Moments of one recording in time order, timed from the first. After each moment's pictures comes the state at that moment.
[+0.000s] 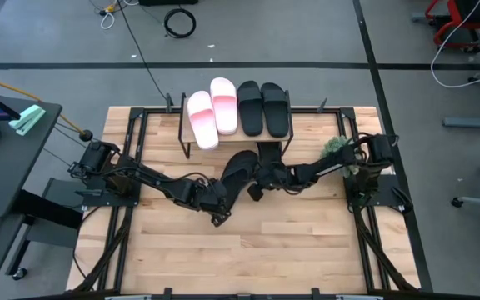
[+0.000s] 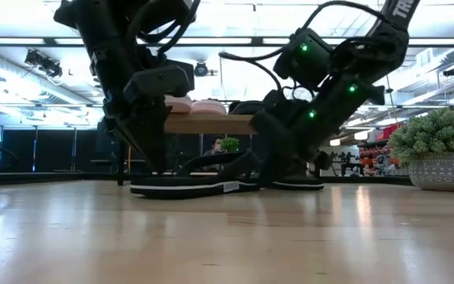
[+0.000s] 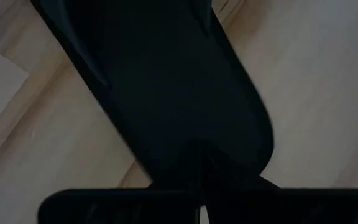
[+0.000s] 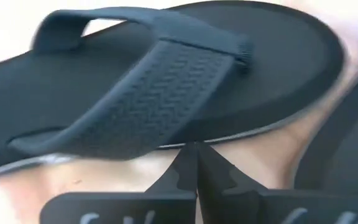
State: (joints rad) left arm -0.26 1.74 1.02 -0.46 -0.30 -0.82; right arm 0.01 1.84 0.78 0.26 0.36 0.63
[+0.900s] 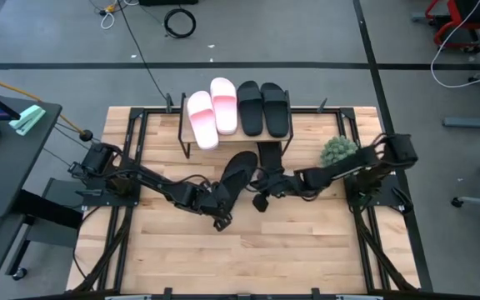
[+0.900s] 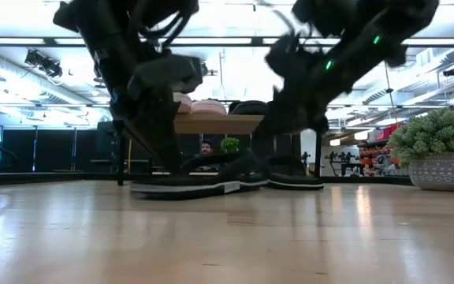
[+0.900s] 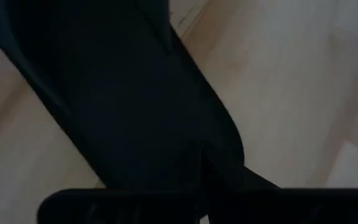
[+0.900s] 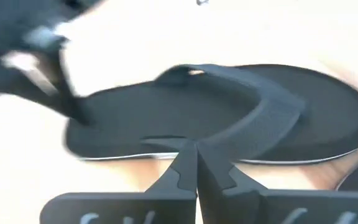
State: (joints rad) left arm -0.29 1.76 1.02 -0.35 -0.29 -0.78; right arm 0.12 1.66 0.78 0.23 0.36 0.52
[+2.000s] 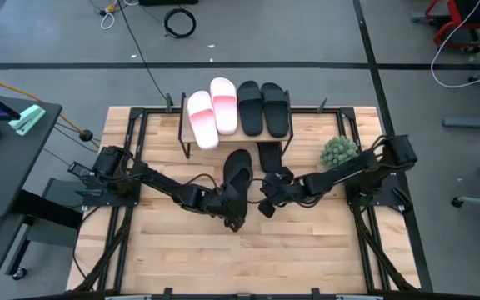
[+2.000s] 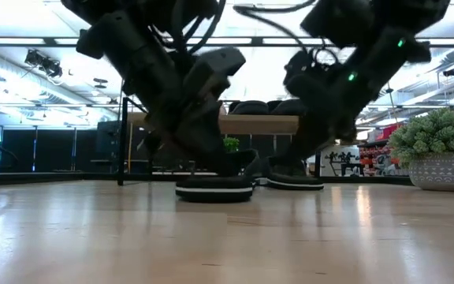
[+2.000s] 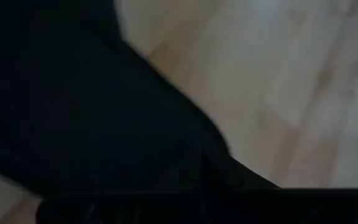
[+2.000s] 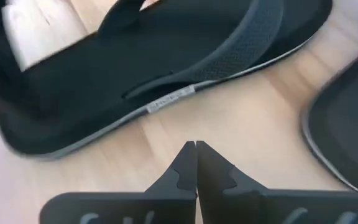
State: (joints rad) left arm -0.27 1.87 1.02 -0.01 -0.26 -0.92; right arm 0.20 1.66 0.78 -0.02 0.41 0.65
